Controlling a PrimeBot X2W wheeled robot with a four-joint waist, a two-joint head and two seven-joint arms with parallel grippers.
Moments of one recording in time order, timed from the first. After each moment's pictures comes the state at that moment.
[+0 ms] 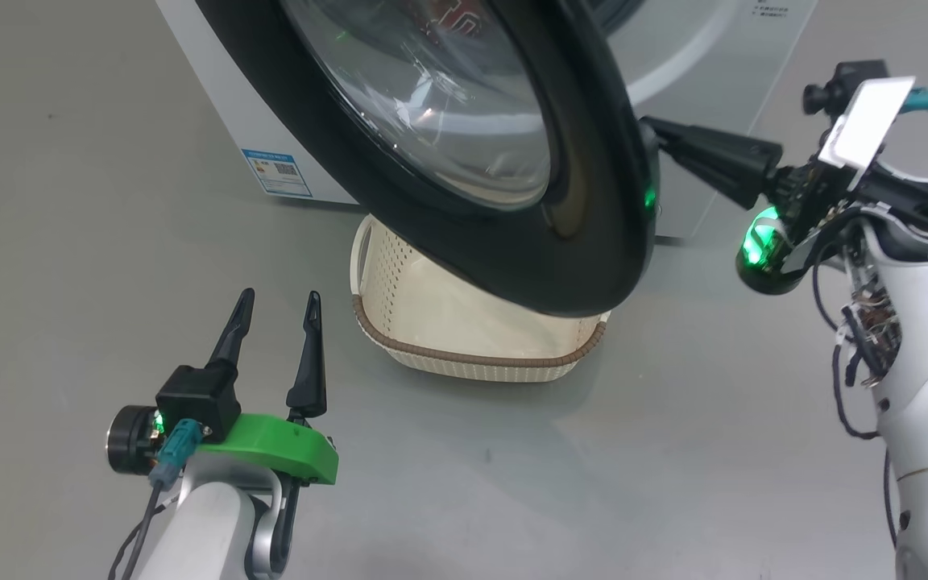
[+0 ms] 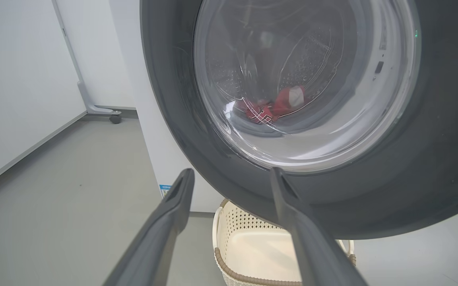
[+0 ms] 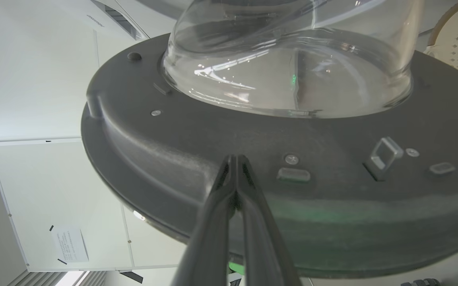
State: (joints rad) left arm -0.26 0.03 -0.32 0.28 -0.39 0.10 -0.26; right arm -0.80 -0.16 0.09 0.61 1.72 0.10 1.01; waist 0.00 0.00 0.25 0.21
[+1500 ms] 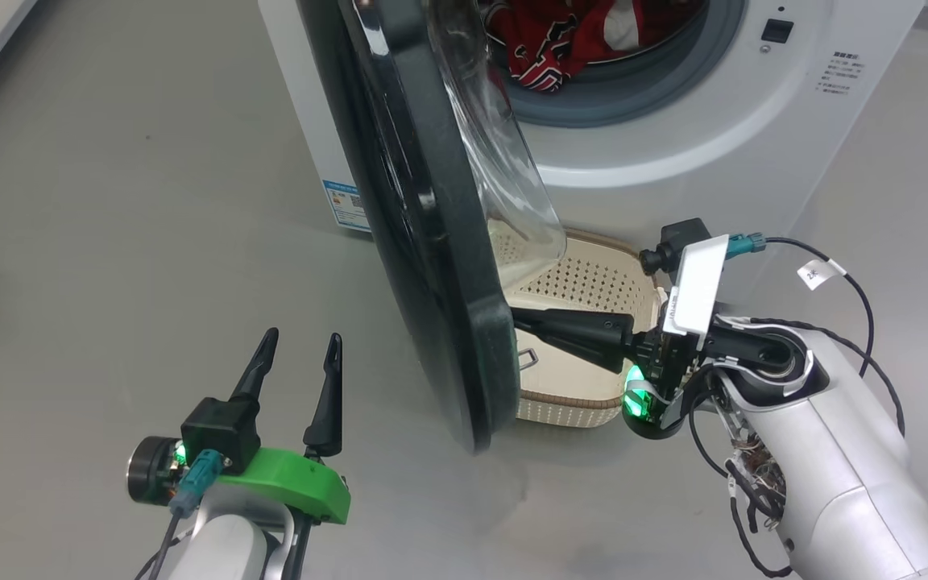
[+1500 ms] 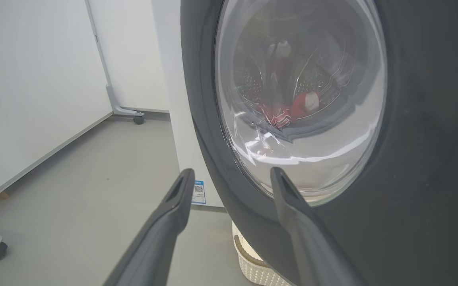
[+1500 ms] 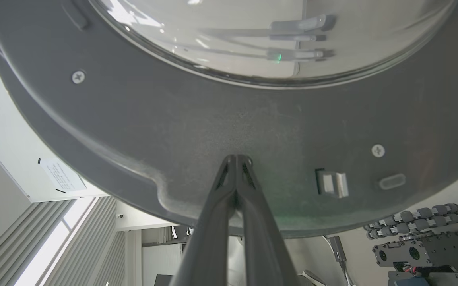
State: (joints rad) left arm -0.21 0.03 -0.35 0.30 -0.38 0.07 -0.26; right arm -0.54 -0.07 0.34 0.45 1.81 0.10 0.99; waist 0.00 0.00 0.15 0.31
